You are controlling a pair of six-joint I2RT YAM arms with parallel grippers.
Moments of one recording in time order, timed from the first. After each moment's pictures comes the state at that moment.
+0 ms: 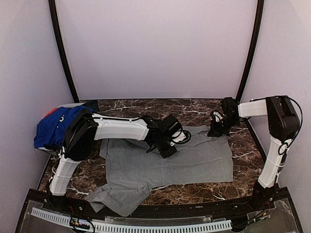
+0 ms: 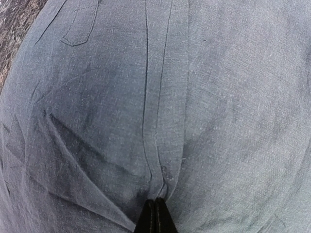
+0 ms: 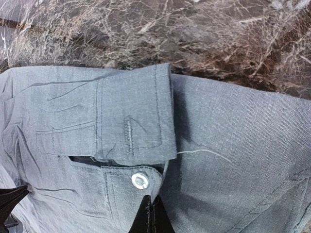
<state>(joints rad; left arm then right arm) -1.00 2.29 1.80 -0.60 -0.11 0.17 0.19 1.90 1.19 -0.48 -0.39 0.19</state>
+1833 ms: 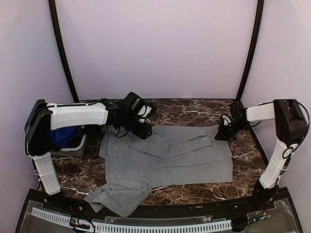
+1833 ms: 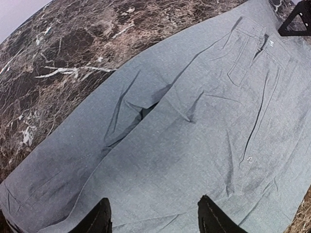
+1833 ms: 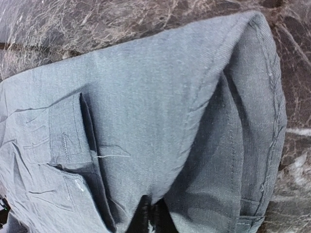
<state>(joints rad) -0.79 1.86 1.42 -0.49 -0.06 -0.13 0.10 1.80 1.04 -0.44 -0.38 0.27</state>
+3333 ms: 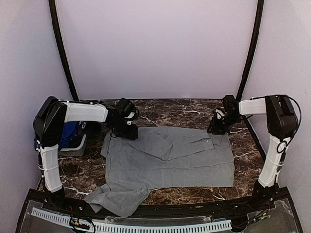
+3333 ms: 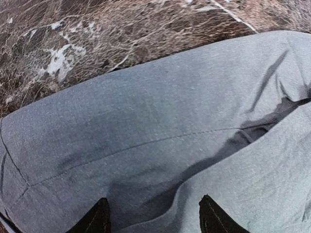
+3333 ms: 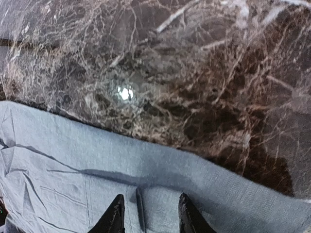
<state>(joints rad) -0.60 1.99 1.40 -0.52 -0.04 -0.31 0.16 1.92 1.22 -0.50 -0.36 0.24</state>
